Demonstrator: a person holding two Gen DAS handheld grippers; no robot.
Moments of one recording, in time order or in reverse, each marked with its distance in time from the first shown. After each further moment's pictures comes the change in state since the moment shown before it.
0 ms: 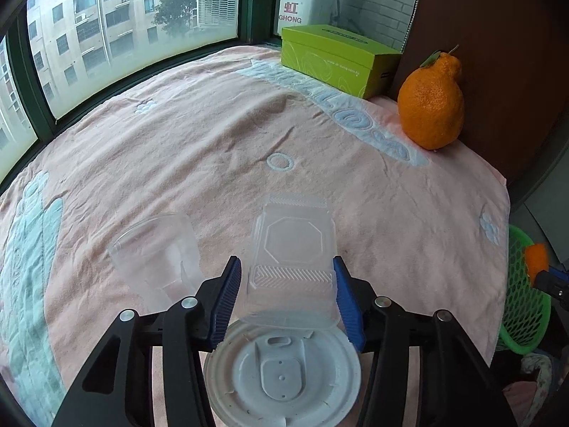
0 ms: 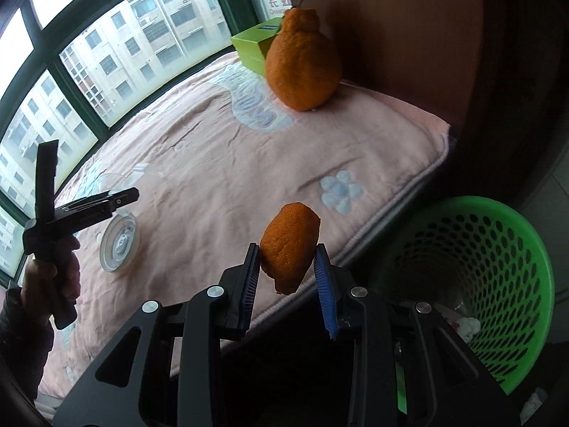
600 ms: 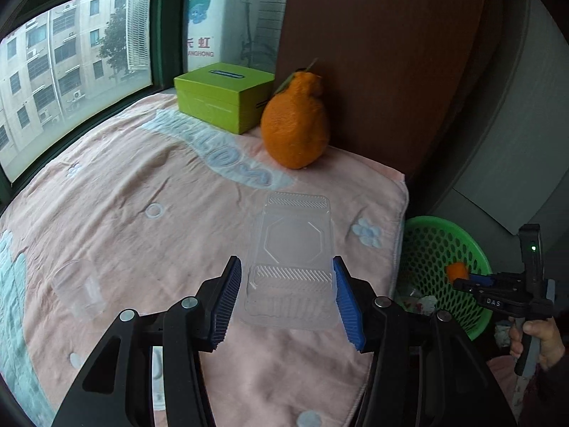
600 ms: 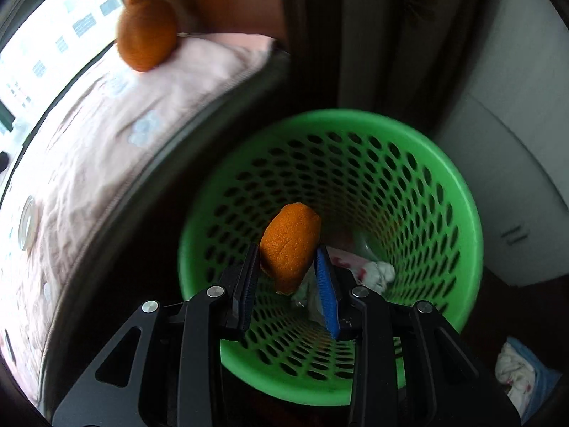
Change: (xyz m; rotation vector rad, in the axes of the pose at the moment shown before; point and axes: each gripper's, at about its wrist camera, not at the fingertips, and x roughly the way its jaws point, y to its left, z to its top) left arm -0.058 -0.127 -0.001 0.169 -0.079 -0.191; right arm -0.009 -0.137 -0.056 0.152 0.137 -0.246
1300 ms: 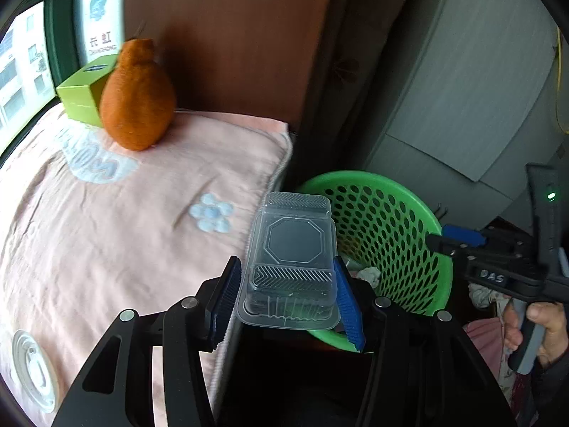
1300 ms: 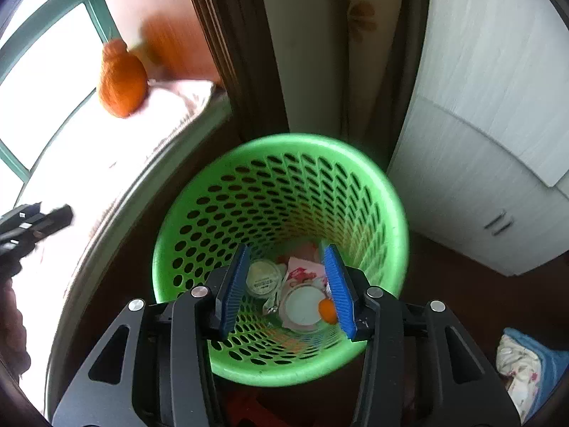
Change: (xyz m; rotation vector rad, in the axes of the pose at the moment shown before) left arm 0.068 -0.147 -0.013 0.174 0.133 -0.162; right arm -0.052 -0.055 -0.013 0.087 -0.132 -0.012
